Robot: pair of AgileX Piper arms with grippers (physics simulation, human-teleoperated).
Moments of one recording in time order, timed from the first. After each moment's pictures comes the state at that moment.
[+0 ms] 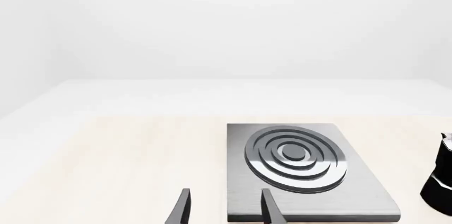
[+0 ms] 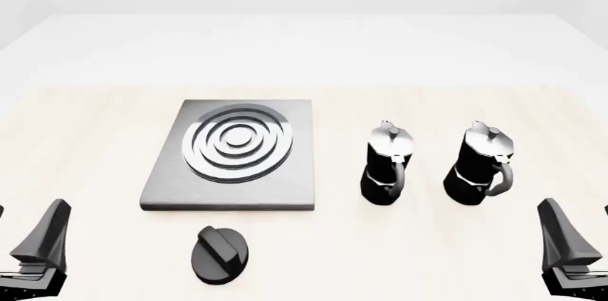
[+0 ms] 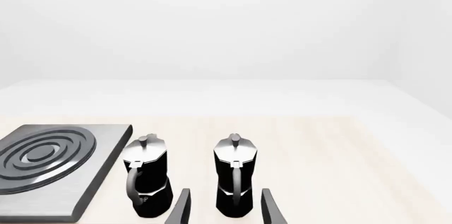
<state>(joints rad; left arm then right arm) 0.00 0.00 0.00 0.00 0.00 0.00 0.01 0.00 0.00 0.00</state>
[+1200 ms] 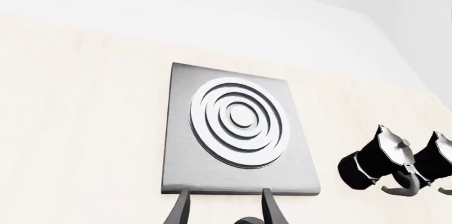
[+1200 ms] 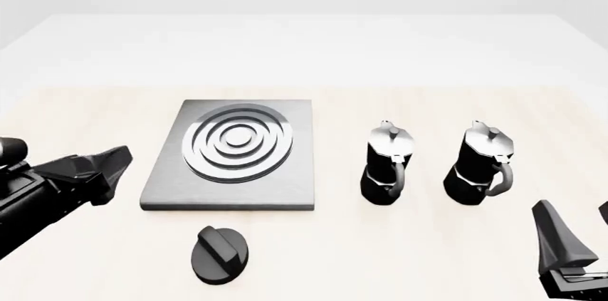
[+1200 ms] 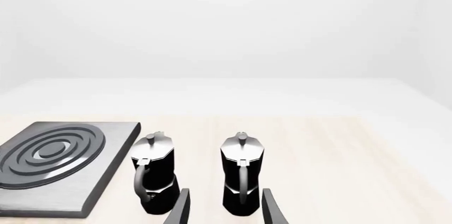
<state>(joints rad) -0.19 0.65 -0.38 0.15 -0.31 0.03 0.00 0.00 0.01 0.01</state>
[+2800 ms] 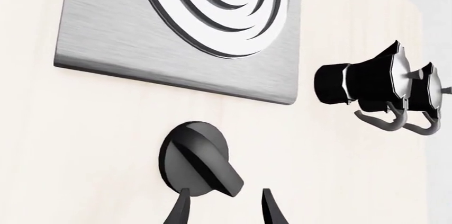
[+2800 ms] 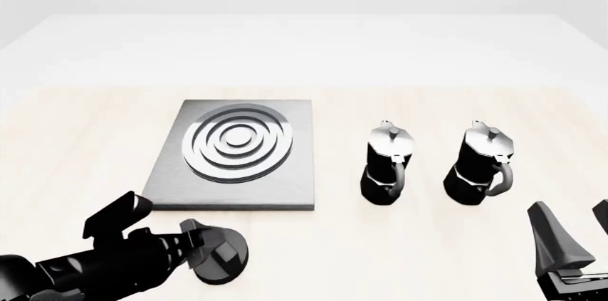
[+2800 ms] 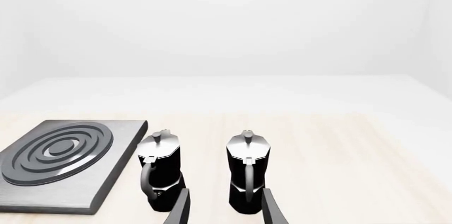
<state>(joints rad) -0.62 1.06 -0.26 0.02 -0.90 0.05 0.00 0.00 0.02 0.03</state>
